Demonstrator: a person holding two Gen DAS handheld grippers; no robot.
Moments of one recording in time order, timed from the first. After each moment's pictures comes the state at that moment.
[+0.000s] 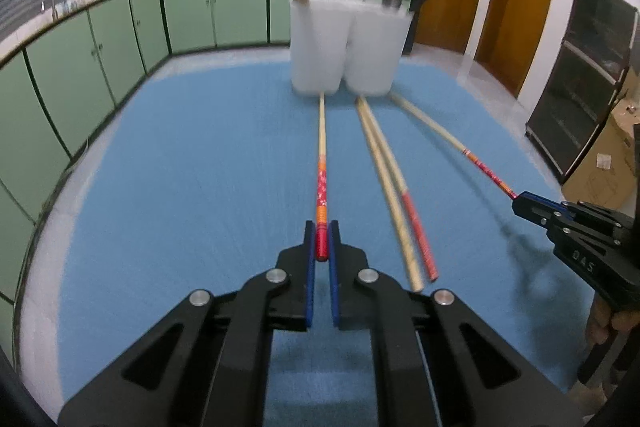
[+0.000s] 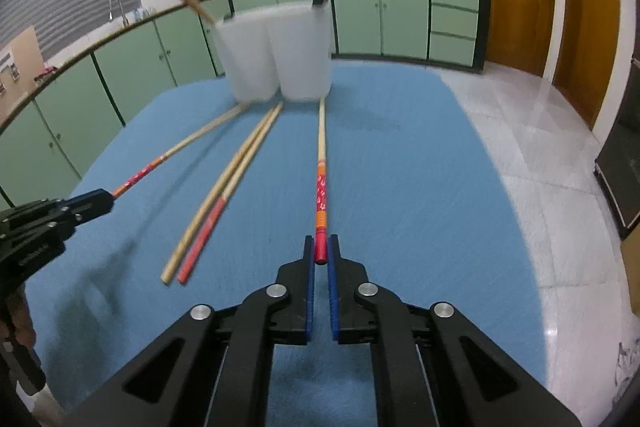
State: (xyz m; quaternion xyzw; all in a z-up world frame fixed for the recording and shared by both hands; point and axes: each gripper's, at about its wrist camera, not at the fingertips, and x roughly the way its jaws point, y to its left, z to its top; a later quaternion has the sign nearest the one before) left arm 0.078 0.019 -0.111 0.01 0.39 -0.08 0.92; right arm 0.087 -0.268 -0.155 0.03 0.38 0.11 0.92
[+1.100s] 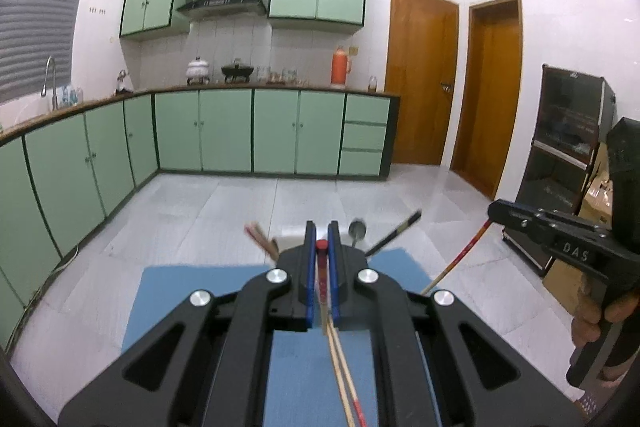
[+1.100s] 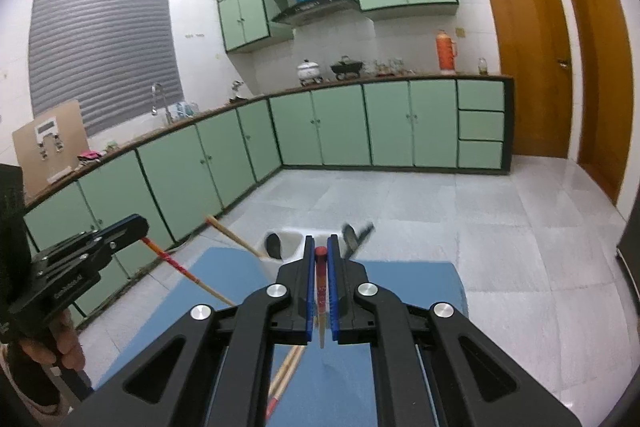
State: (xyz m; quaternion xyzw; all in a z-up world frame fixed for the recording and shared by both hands) left arm 0.112 -0.007 0.071 -0.01 0.18 -0.11 0.98; right arm 0.139 -0.295 0.048 0.06 0.21 0.18 0.96
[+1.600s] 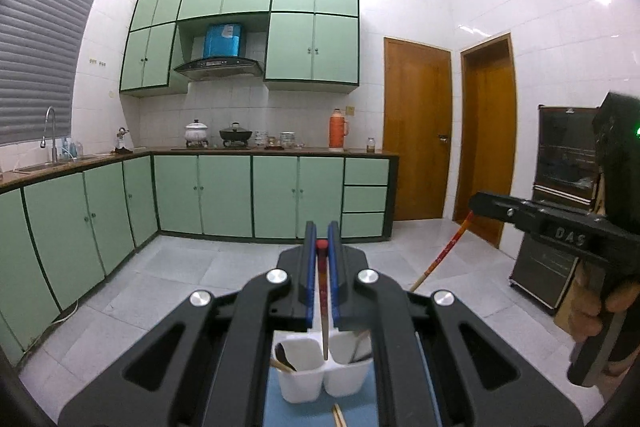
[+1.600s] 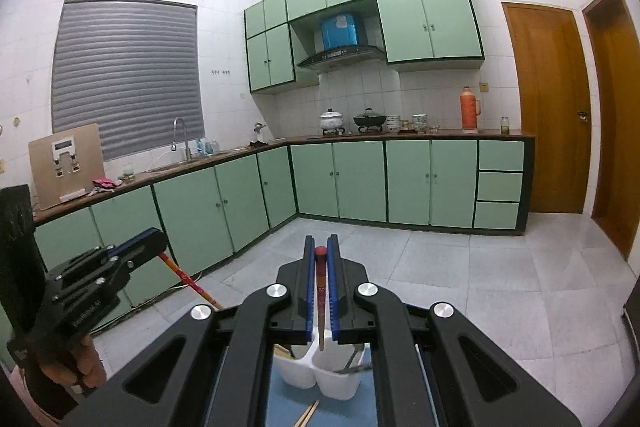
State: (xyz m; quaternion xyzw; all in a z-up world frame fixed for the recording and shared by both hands) left arm 0.155 -0.026 0.142 0.00 0.08 -0.11 0.99; right arm 0.189 -0.282 0.141 0.04 0.13 0.21 0.97
